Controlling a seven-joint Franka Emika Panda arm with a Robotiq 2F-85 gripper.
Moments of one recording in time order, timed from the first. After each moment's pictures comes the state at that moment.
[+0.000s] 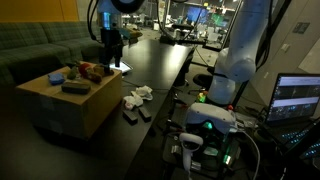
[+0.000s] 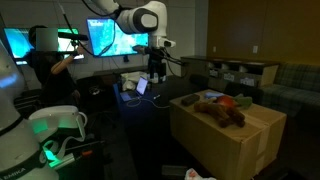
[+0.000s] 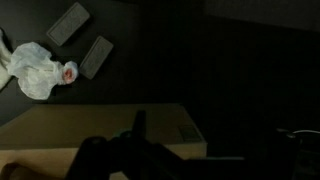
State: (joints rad) arm 0.13 0.03 0.17 -2.12 0.08 2.12 0.15
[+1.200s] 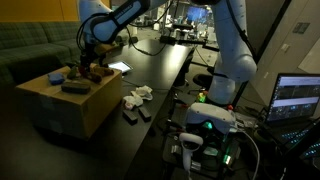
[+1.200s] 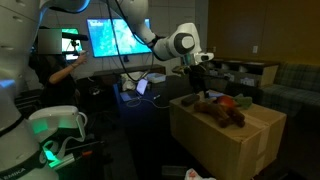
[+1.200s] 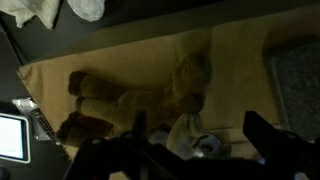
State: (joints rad) arm 0.17 0.49 -0.05 -1.74 -0.25 2.39 0.42
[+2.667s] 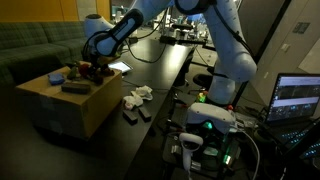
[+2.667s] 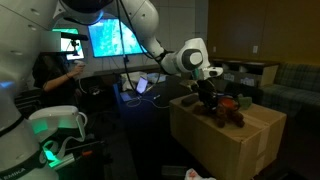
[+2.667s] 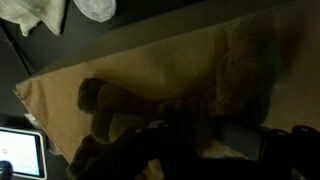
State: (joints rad) arm 0.17 0.62 -0.12 -1.70 -0.25 2.48 0.45
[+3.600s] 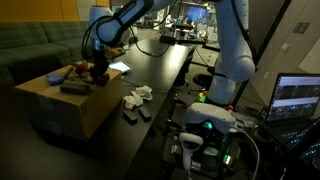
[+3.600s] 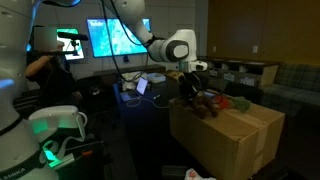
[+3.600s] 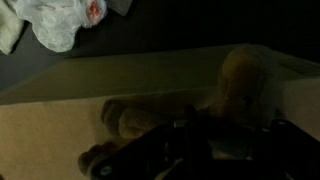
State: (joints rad) arm 0.10 0.42 0.04 -1.90 -0.04 2.41 0.16
